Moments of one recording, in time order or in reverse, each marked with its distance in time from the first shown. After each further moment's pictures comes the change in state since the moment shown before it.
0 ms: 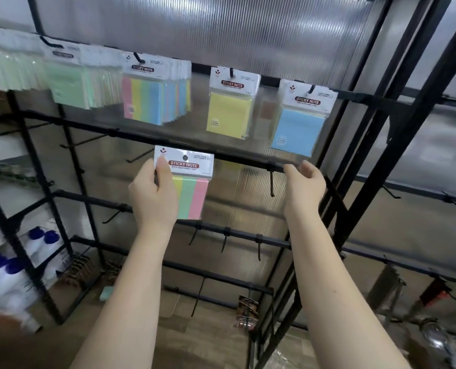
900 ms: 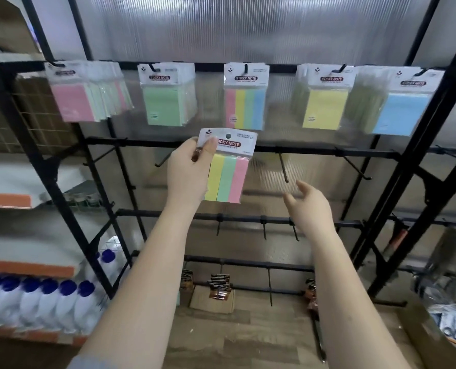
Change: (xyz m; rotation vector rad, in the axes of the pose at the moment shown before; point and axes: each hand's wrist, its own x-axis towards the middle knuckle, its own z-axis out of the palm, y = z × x) left_hand 0.150 -0.044 -0.138 -0.152 -0.454 -0.014; right_hand -0.153 0.056 0.139 -0.751 -0.174 -0.138
